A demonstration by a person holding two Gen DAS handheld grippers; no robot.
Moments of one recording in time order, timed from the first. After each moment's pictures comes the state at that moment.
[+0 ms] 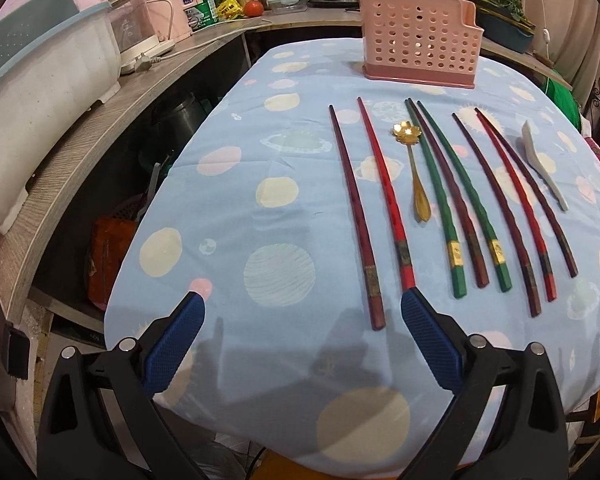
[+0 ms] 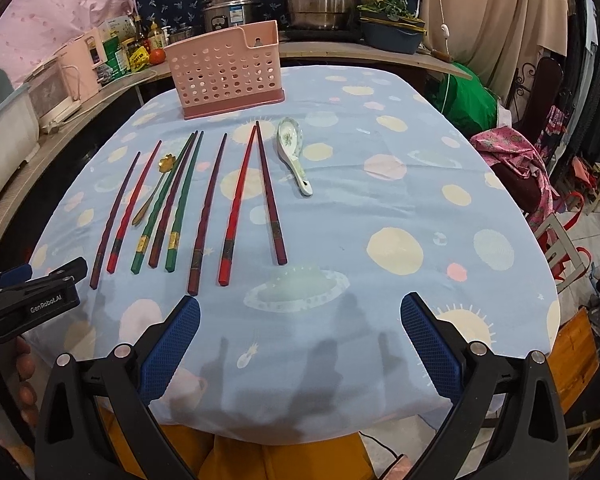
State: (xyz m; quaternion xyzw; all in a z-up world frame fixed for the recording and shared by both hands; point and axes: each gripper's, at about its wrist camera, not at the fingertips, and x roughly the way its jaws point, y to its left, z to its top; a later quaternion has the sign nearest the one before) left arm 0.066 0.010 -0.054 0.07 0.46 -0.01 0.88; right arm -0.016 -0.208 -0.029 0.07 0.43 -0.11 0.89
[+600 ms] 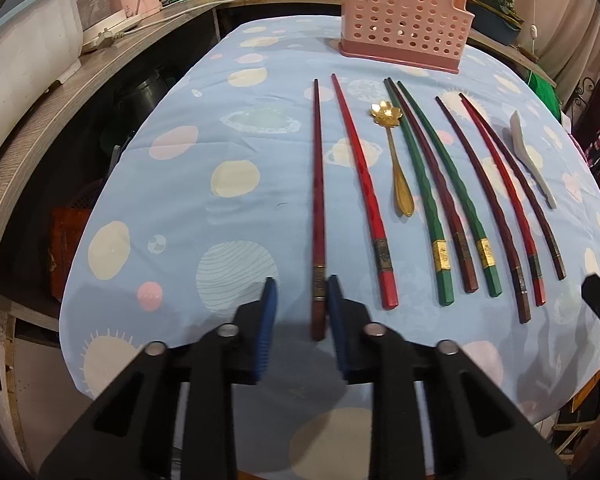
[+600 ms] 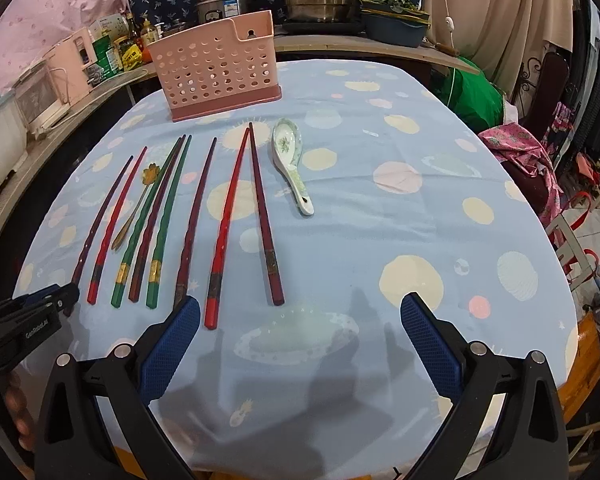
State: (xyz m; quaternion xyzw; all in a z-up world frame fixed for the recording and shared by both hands) left arm 0.084 0.006 -0.068 0.03 0.50 -0.07 0.86; right arm 0.027 -0.223 -0.038 0.08 0.43 -0.11 0.89
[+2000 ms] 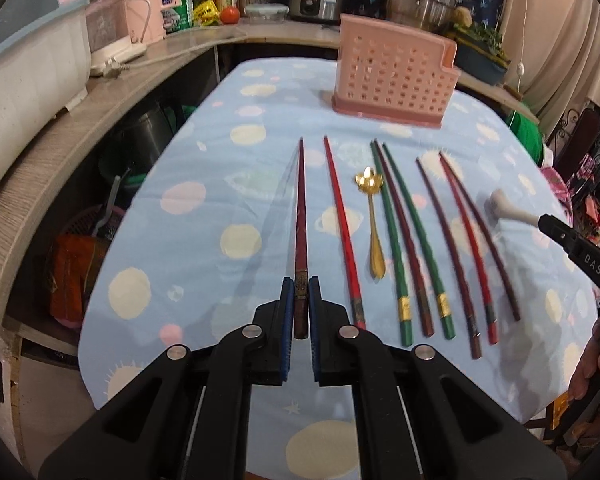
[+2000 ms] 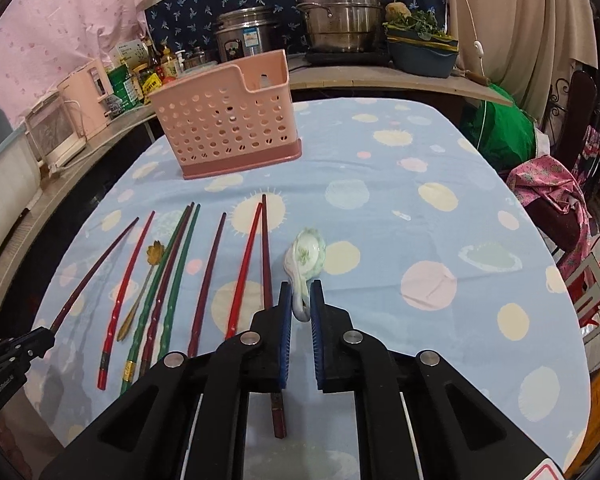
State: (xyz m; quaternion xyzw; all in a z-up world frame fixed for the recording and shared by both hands) left arm 0.088 0.019 -0.016 0.00 0.45 -0.09 0.89; right arm 0.089 -0.248 -0.004 0.08 0.38 -0.06 0.92
